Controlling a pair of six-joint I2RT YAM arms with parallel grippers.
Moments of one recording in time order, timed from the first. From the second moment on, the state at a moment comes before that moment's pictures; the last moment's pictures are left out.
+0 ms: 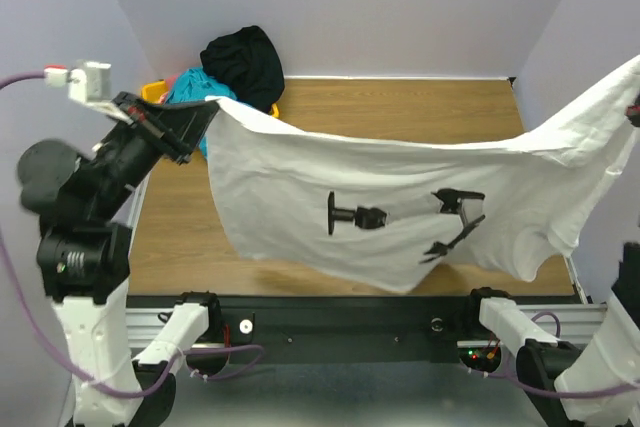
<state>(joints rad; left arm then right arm) -0.05 0.87 1.69 -0.56 0.53 -0.57 -0.10 0.99 2.17 -0.64 0.18 0.28</state>
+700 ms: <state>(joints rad) -0.07 1.77 2.25 -0.55 0.58 -0.56 -0.09 1.59 2.23 -0.61 0.23 0.41</state>
